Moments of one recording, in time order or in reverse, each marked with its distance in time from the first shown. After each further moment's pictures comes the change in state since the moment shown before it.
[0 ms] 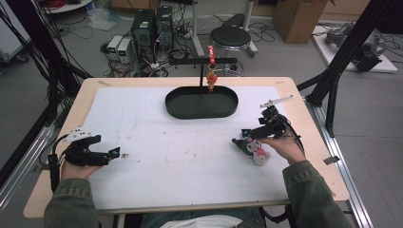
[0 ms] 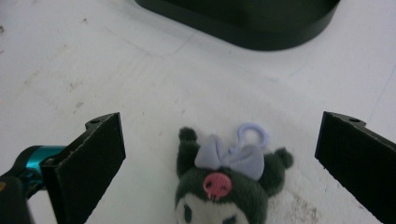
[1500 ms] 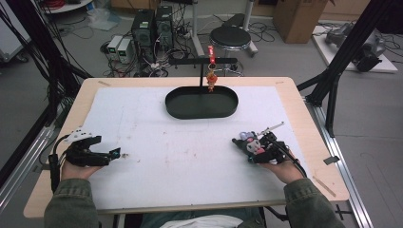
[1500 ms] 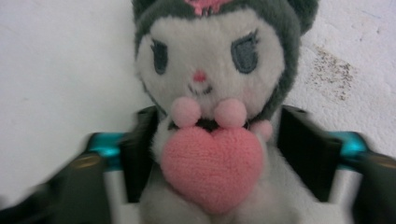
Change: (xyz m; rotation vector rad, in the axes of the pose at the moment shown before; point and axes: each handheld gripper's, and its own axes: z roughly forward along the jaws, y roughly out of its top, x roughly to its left) left arm -0.001 -0.001 0.001 0.015 0.003 0.007; right arm 0.015 -0.068 0.025 0.236 -0.181 0.013
